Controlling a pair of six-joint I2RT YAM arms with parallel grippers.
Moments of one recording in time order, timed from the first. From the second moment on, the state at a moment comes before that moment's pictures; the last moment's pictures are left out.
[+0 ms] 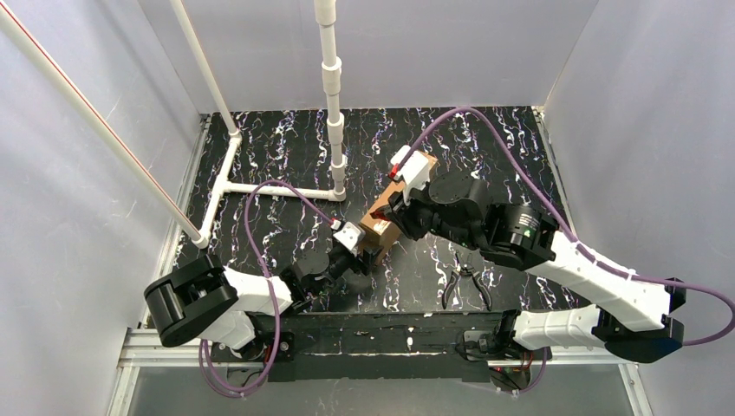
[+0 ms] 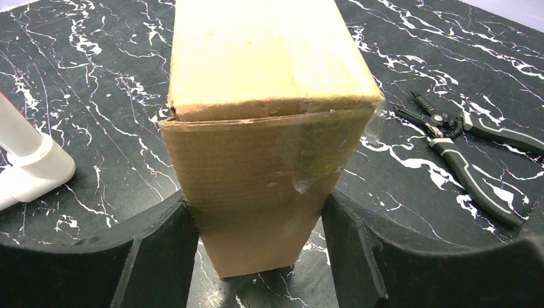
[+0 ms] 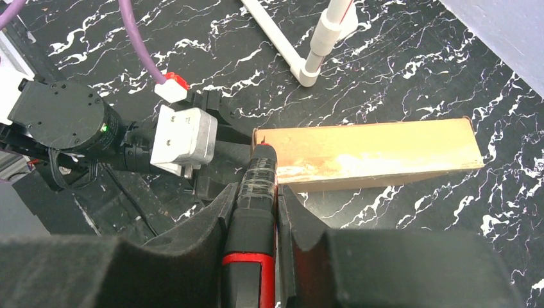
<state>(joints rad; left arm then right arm) -1.00 1.39 0.26 1.05 -0.23 -0.02 1.17 1.13 1.44 -0.74 0.26 0.05</state>
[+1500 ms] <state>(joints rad) -1.00 1.32 0.23 1.02 -0.22 0.01 1.20 1.15 1.32 -0.65 0.24 -0.02</state>
